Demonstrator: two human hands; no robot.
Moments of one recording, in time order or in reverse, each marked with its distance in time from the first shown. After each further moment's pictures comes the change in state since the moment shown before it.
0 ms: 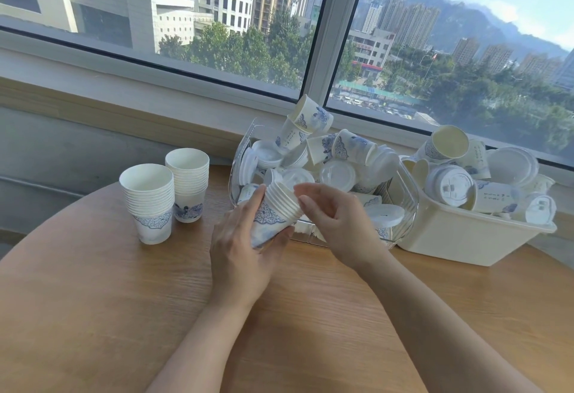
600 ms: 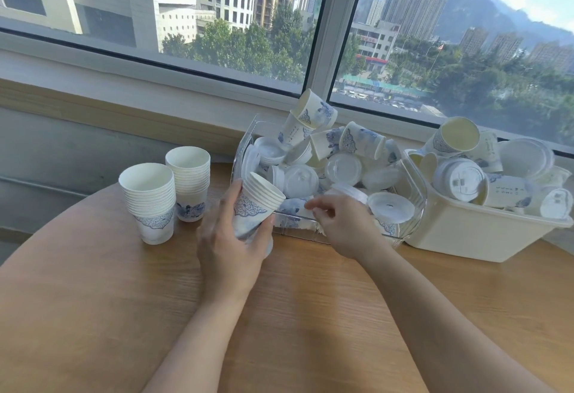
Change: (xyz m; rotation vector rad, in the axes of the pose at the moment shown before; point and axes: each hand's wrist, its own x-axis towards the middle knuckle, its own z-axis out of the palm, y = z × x) left_hand 0.005 -0.015 -0.006 -0.009 0.058 -0.173; right_hand 0.018 0.034 -0.001 -0.456 -0.028 0.176
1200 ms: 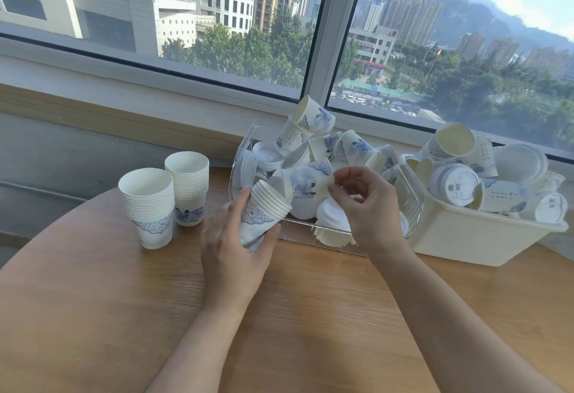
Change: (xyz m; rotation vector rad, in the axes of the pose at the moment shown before) left_hand -0.002 0.005 0.001 0.008 -0.028 0.094; right_hand -0.008 -0.008 -0.028 0.568 0.360 -0.113
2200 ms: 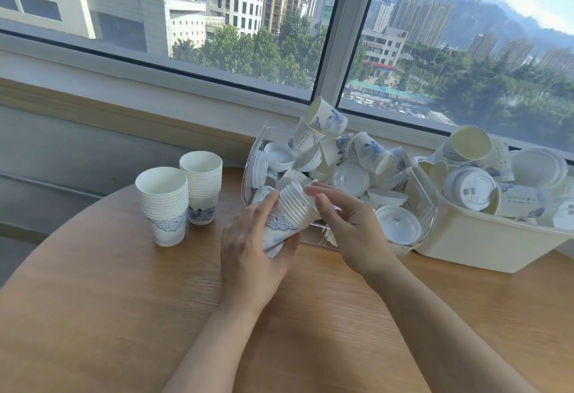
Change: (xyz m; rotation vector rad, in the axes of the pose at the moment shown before) left_hand -0.004 -0.001 0.003 0.029 -0.050 0.145; right_hand -0.022 -0.001 0.026 0.095 -0.347 0.031
